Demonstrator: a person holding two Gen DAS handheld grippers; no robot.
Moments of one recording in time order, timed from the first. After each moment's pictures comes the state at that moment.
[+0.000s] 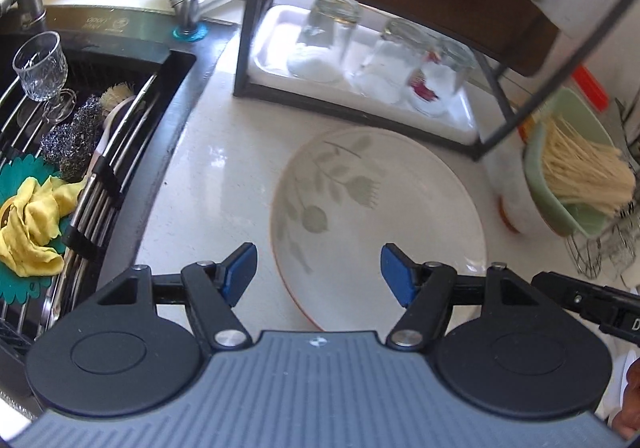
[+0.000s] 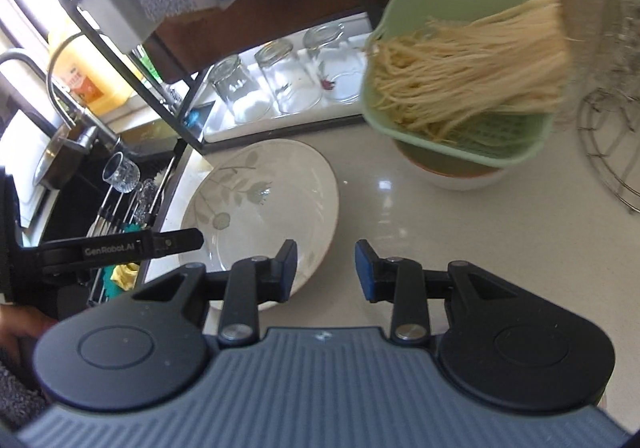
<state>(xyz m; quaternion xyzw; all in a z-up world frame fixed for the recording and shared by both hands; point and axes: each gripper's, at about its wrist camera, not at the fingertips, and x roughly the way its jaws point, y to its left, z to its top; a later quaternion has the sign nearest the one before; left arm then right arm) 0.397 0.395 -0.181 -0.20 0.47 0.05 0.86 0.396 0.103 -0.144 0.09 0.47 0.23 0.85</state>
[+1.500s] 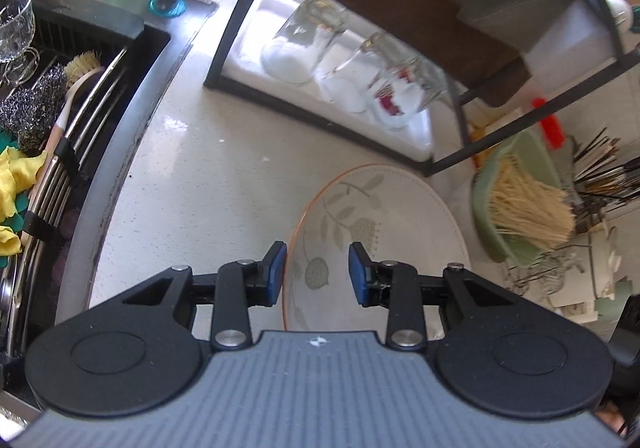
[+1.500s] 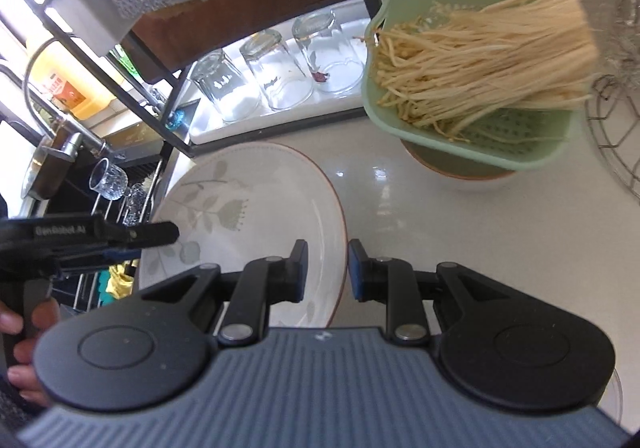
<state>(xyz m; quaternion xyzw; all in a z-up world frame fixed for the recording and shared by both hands) 0.406 0.424 -0.158 -0.30 0.48 -0.02 0.82 0.404 0.110 -0.151 0.10 0.49 0.20 0.84</state>
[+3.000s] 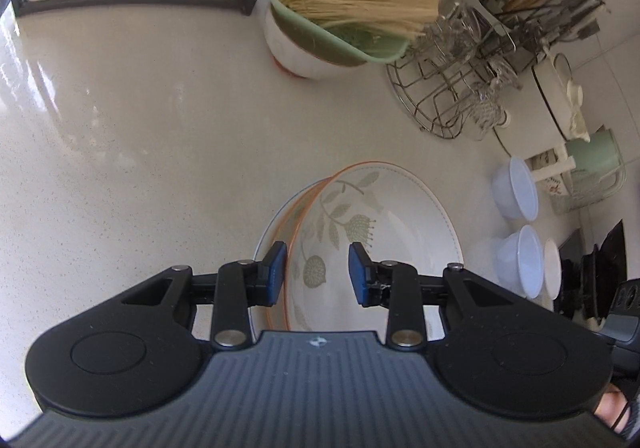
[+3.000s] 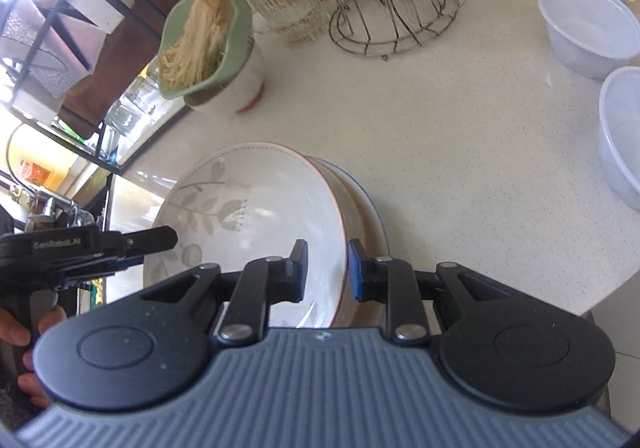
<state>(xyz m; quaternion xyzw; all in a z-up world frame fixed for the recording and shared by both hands) 0.363 0.220 -0.162 -0.19 0.55 -0.15 0.80 0.272 -0.078 -0.166 0.23 0.50 0.08 0.83</state>
